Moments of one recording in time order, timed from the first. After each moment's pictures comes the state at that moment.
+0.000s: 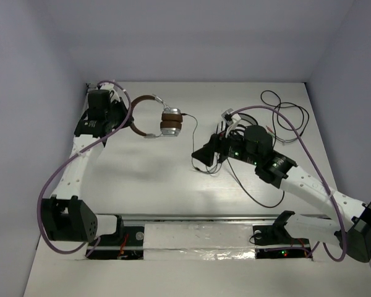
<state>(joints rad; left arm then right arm) -0.07 1.31 1.19 -0.52 0.14 -0.35 0.75 1.07 0.86 0.01 -0.30 0.50</state>
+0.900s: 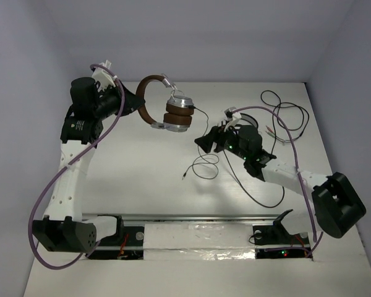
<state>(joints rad) -0.07 1.21 1.38 -0.49 0.51 -0.51 0.60 1.34 0.70 0.50 -0.23 0.47</state>
